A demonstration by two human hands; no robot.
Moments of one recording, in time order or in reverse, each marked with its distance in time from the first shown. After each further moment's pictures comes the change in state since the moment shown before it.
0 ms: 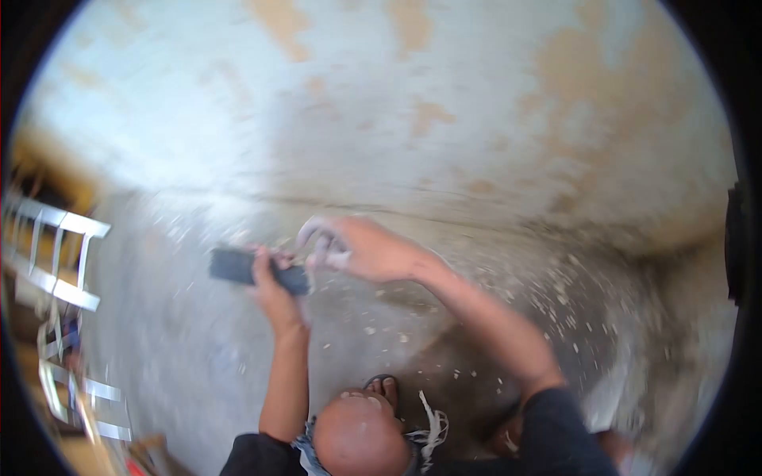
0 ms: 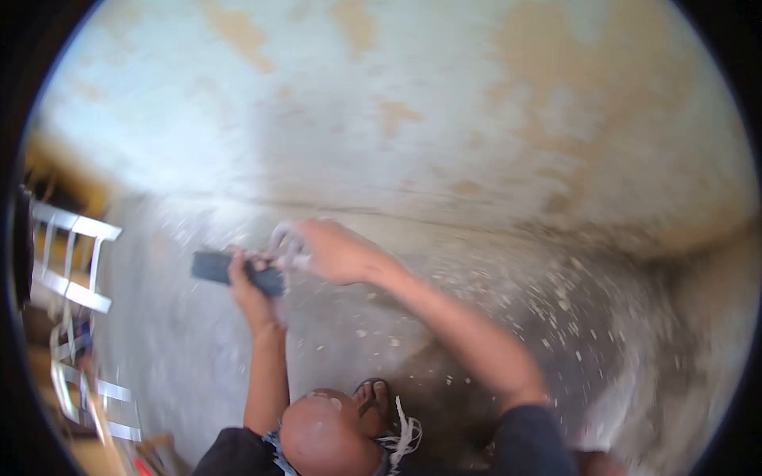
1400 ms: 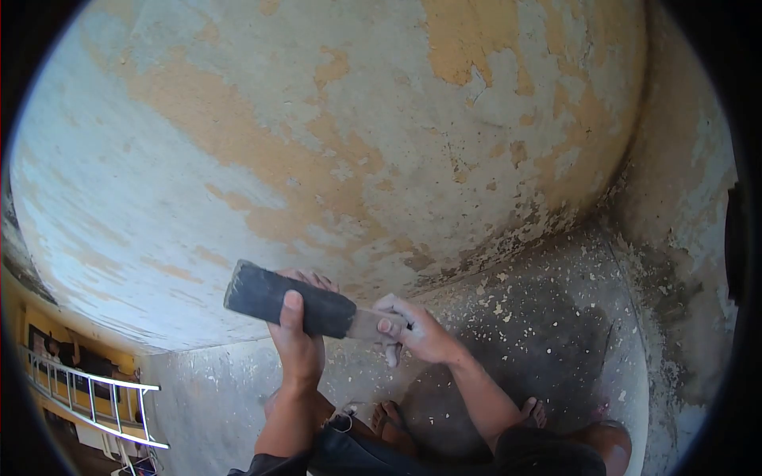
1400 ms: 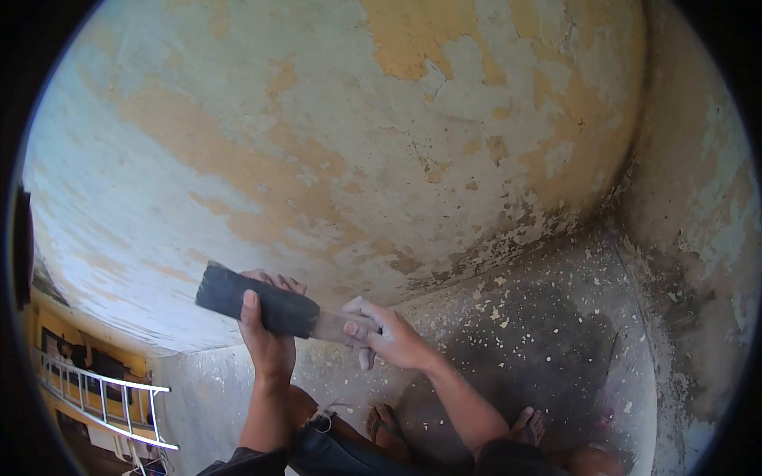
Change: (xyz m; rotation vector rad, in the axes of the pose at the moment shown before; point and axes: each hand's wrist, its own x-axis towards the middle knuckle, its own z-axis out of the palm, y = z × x) left_hand -0.173 0.066 0.295 0.070 -0.954 0.022; right_hand -0.288 -0.043 -0.073 0.748 0.850 -0.018
